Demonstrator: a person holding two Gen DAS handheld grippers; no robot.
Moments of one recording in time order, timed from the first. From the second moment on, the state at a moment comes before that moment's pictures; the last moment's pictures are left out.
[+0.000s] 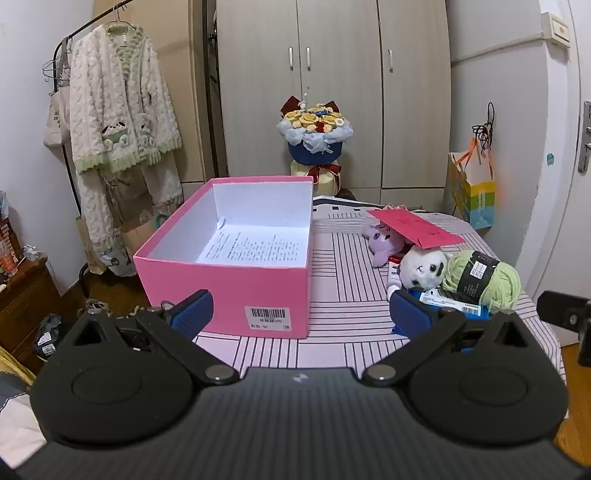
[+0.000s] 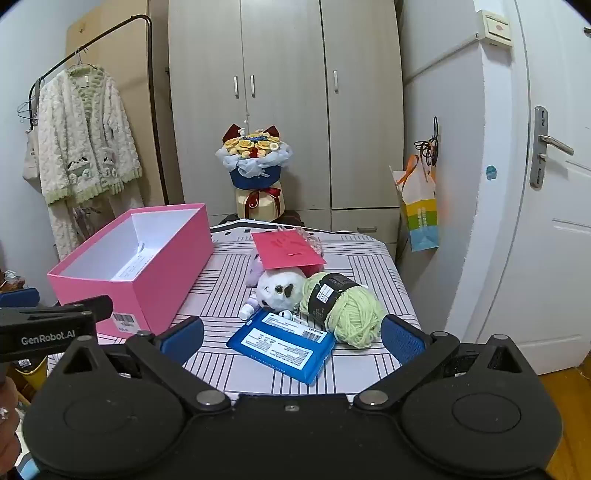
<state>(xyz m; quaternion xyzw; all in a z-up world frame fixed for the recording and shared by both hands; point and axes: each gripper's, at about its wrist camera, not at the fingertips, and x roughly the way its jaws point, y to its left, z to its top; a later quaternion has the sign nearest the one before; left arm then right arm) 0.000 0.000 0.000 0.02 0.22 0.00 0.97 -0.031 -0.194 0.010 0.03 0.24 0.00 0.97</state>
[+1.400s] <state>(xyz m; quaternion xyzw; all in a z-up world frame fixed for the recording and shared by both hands) 0.000 0.003 -0.012 0.04 0.22 -0.02 0.98 -0.029 -0.191 0.000 0.01 0.27 0.00 0.96</state>
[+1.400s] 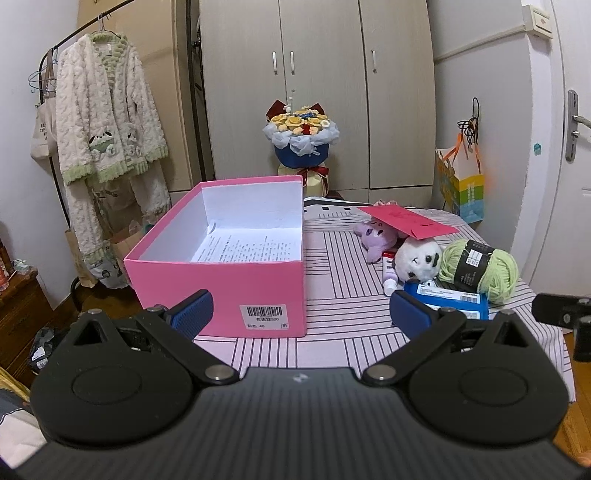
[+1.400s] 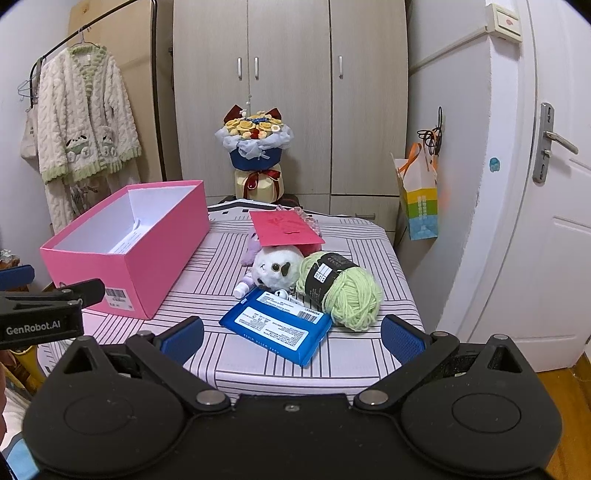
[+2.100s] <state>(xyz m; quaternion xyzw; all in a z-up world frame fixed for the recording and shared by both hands) 0.001 0.002 -0.014 0.04 0.22 -0.03 0.98 -0.027 -0.189 -0.005 0.00 0.27 0.00 0.96</state>
